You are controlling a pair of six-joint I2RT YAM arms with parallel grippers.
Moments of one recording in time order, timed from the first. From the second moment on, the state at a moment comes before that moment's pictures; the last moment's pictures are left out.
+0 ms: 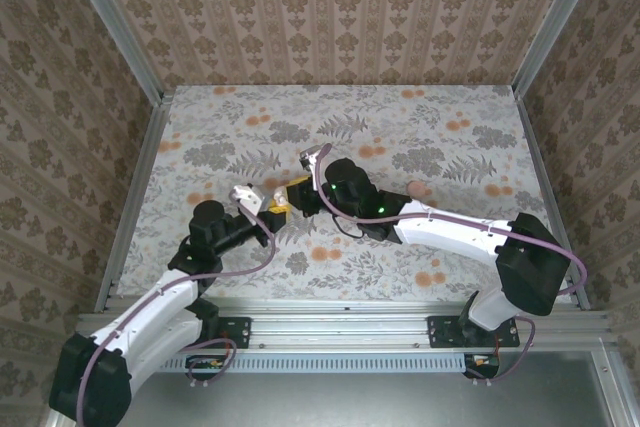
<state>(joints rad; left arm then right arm) -0.48 0.79 0.28 0.31 0.49 0.00 0.91 1.53 1.05 0.14 -0.04 0.42</state>
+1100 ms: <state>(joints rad) -0.48 0.74 0.26 0.28 0.45 0.00 0.93 1.57 1.08 0.10 0.00 0.43</state>
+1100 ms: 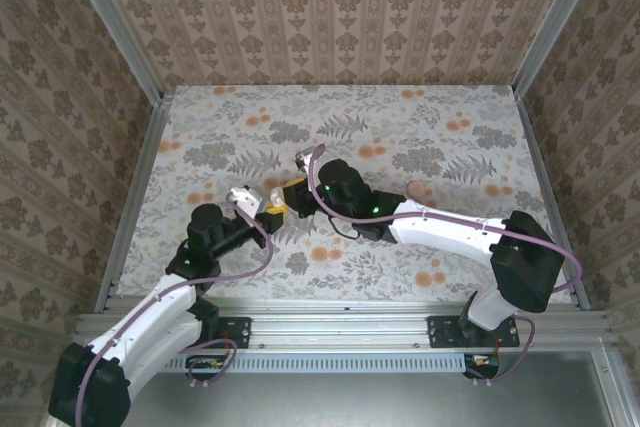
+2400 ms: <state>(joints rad) -0.48 0.72 0.30 0.24 0.54 0.01 0.84 1.21 0.94 0.04 -0.05 0.34</state>
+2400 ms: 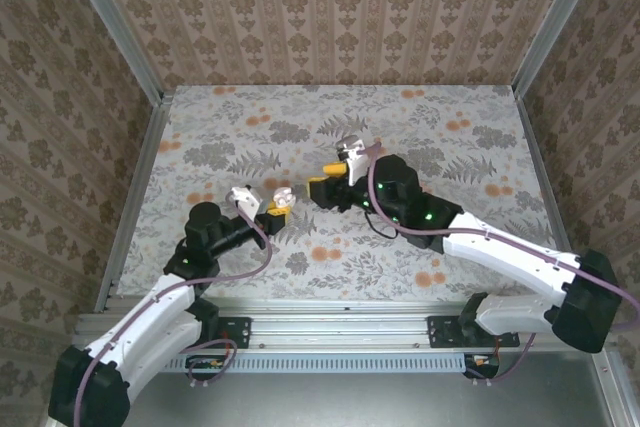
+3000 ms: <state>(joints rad) -0.48 0.74 0.37 0.20 0.66 0.01 0.59 1.15 0.93 -0.07 -0.37 0.16</state>
